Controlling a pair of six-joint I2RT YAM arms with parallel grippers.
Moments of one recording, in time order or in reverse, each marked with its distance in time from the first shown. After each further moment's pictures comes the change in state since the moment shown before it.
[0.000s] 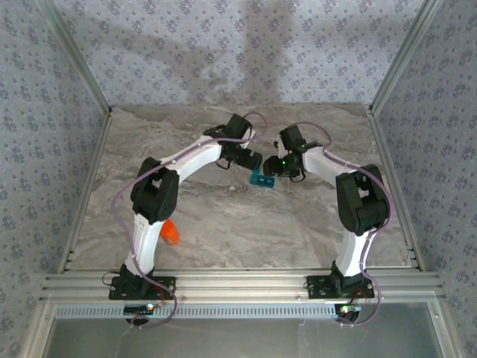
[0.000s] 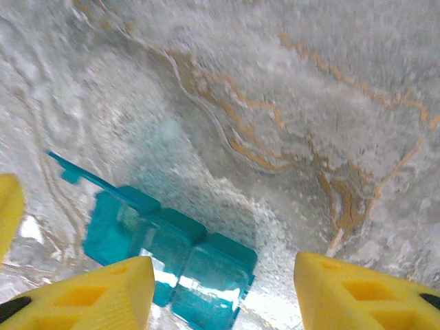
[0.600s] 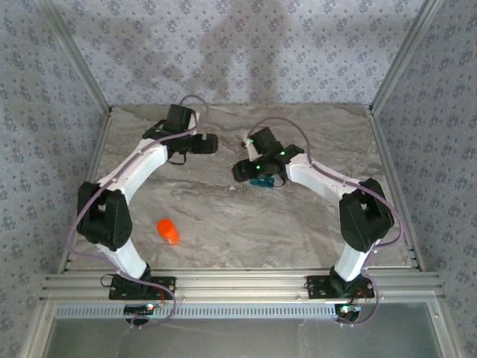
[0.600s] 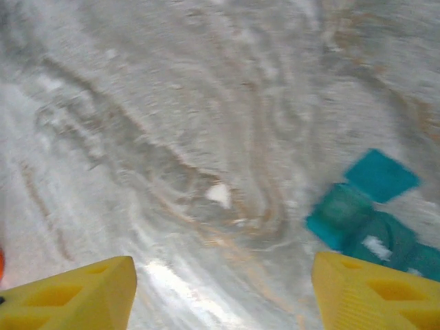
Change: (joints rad) left arm 0.288 -0.456 -0.386 0.069 0.012 -0.120; right arm 0.305 -0.118 0.069 -0.014 0.046 -0.019
